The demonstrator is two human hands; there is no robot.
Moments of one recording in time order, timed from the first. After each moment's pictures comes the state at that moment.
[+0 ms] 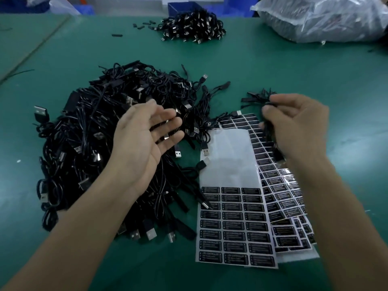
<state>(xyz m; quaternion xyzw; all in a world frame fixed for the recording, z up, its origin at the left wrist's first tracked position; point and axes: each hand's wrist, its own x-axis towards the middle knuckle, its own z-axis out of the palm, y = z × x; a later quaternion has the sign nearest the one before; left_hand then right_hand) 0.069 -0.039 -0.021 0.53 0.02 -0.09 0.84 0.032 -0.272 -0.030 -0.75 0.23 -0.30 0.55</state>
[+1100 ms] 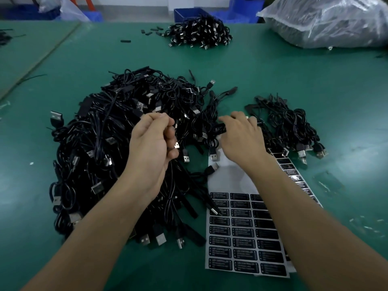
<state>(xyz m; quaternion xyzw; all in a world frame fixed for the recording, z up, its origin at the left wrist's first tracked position) 0.070 -0.040 -0.028 0.61 0.03 -0.07 0.79 0.087 -0.219 -0.061 -0.98 0.13 -0.03 0.13</state>
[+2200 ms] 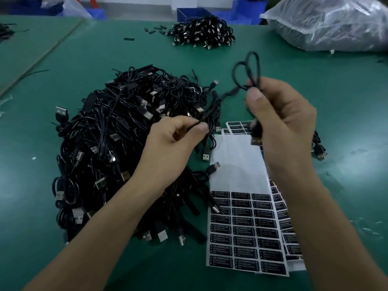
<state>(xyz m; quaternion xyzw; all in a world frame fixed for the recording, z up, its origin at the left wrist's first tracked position) 0.067 -0.043 -0.040 0.76 -0.16 0.00 0.63 0.031 -0.211 -0.012 -0.71 -0.03 -0.34 0.62</state>
